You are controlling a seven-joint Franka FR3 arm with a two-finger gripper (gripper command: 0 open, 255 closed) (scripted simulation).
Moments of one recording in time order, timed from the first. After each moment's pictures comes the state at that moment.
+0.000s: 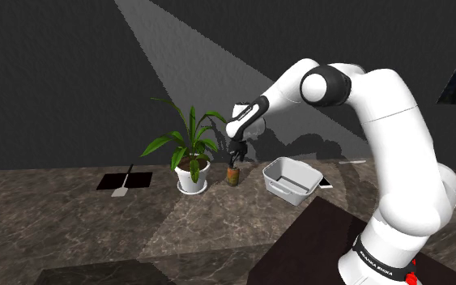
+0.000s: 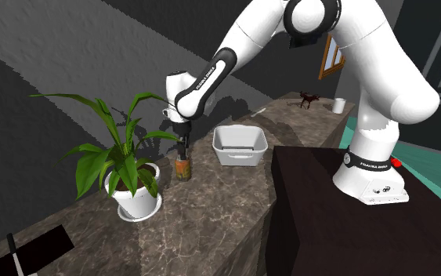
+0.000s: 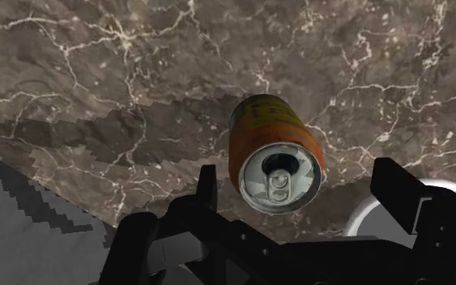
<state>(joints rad) -0.14 0.70 -0.05 -1.76 0.04 2.46 -0.31</state>
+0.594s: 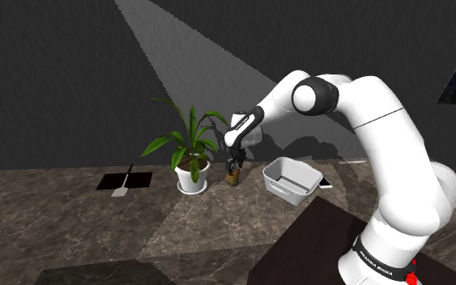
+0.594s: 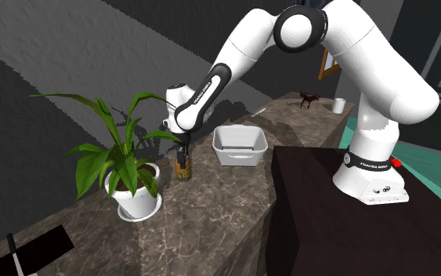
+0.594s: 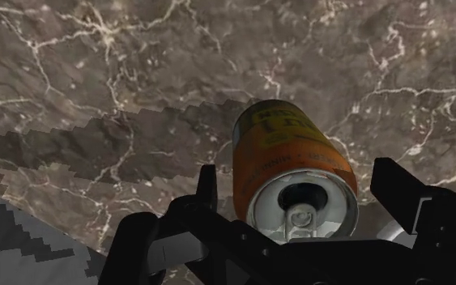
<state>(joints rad) -0.15 0.81 -0.05 -1.69 0.04 2.51 -0.32</state>
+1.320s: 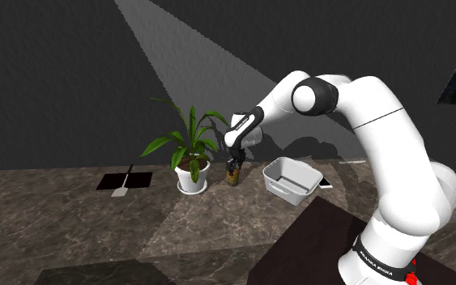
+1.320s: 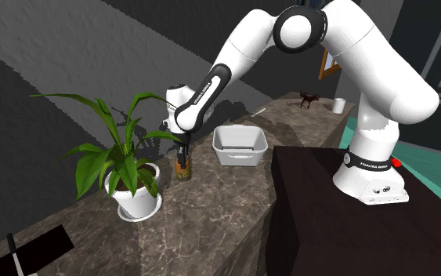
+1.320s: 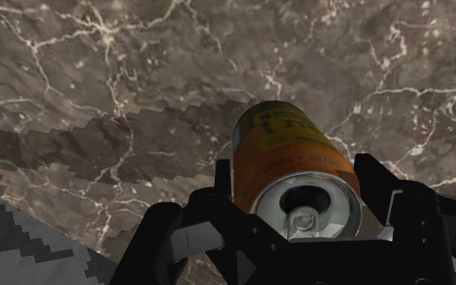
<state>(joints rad) -0.15 0.82 -0.05 -1.69 0.05 2.51 -0.32</state>
